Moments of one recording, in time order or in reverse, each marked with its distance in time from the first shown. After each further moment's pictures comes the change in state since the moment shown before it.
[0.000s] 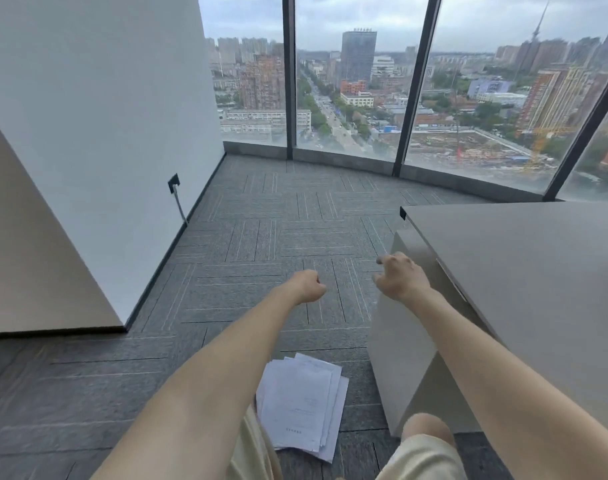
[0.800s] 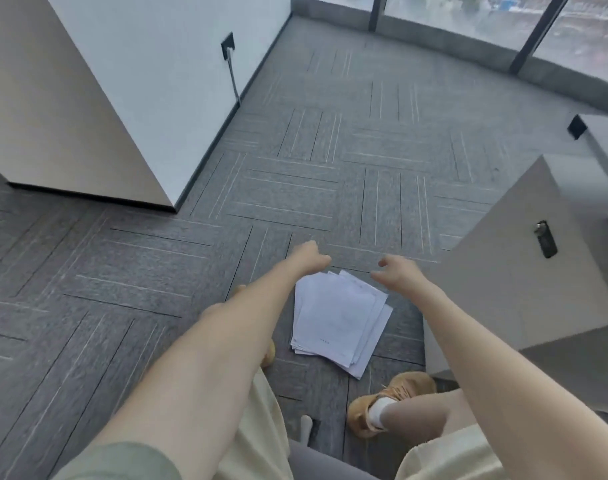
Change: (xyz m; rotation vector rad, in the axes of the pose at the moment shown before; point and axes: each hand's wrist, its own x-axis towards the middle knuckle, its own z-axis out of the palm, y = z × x) left_hand 0.054 -0.186 0.090 -0.272 -0.043 -0.377; right_hand 0.054 -0.065 0.217 0.062 -0.537 0.002
